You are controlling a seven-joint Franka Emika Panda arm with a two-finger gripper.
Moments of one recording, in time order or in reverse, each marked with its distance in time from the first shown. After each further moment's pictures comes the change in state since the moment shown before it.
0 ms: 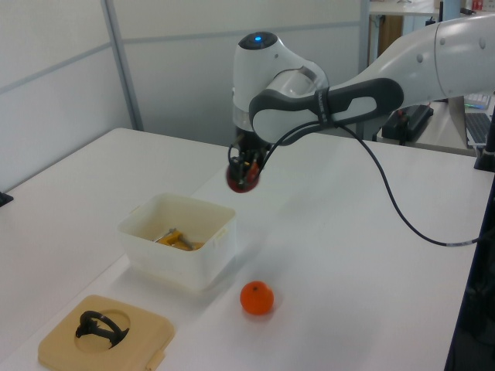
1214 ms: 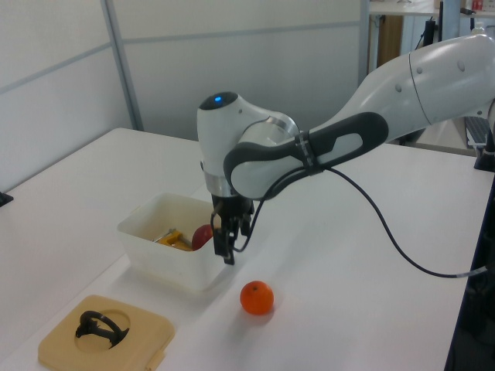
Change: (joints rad) arm 0.066 0.050 0.143 -0.074 0.069 -0.162 -0.011
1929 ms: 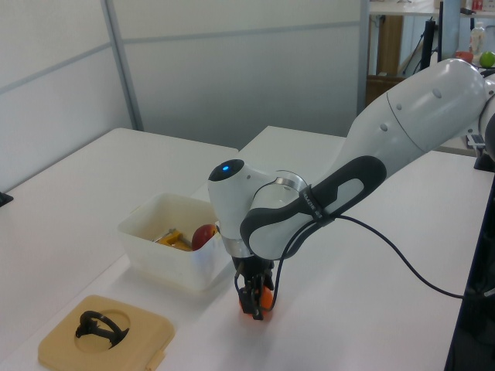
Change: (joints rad) arm 0.028 0.043 0.009 -0.208 -0.012 0.113 -0.004
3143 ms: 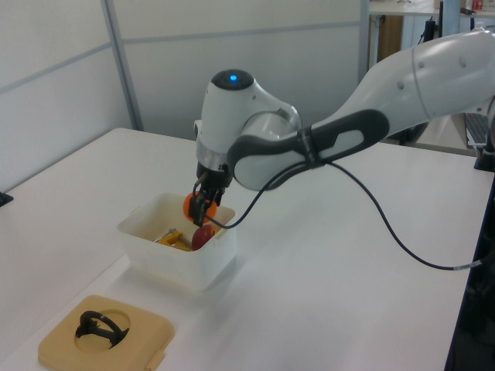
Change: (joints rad) arm -0.052 -0.020 -0.030 0.255 -0.104 0.217 0.122
